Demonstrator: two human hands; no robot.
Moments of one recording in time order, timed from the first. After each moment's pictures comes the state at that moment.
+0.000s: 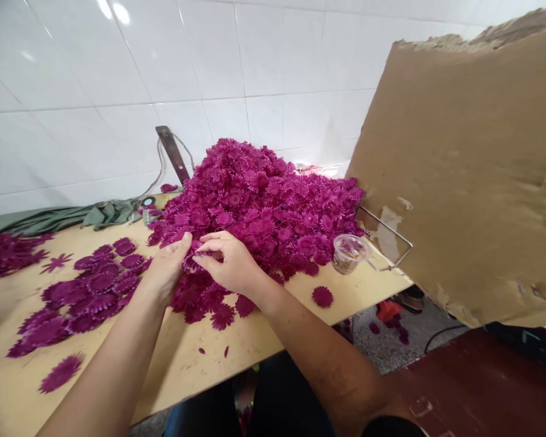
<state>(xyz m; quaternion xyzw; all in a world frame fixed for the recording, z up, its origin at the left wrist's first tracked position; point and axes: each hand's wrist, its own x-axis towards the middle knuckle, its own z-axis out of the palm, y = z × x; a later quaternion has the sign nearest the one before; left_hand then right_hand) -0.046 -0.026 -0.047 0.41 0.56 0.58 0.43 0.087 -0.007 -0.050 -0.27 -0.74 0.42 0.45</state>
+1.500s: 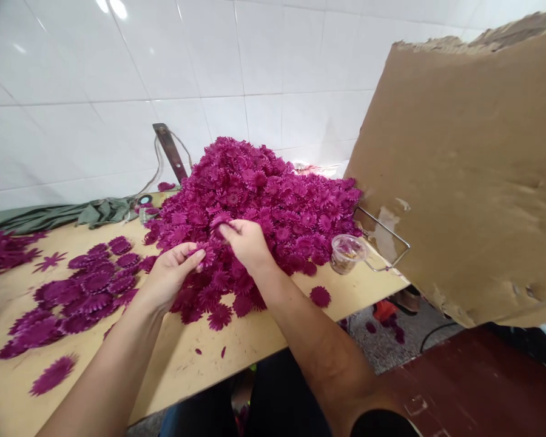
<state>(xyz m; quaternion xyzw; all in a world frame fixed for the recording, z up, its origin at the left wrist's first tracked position) -0.038 -0.038 -0.047 0.46 0.53 0.56 0.44 0.095 0.029 -0.048 -0.32 -0.49 0.61 0.54</state>
